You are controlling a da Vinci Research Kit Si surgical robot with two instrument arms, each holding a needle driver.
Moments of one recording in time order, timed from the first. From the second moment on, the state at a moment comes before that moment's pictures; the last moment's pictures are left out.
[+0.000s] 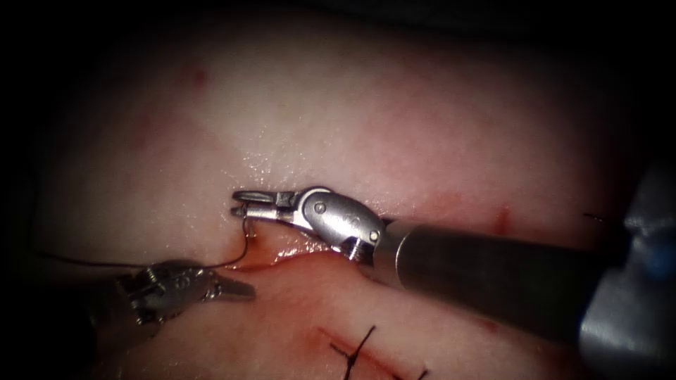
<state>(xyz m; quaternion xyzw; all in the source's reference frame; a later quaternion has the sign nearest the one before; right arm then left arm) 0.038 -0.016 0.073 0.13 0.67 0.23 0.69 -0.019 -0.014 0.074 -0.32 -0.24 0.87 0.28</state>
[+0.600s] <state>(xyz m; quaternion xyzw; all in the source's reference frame) 0.039 -0.018 0.073 0.32 0.61 0.39 0.61 -0.019 -0.014 0.073 -0.32 -0.25 0.87 0.28</state>
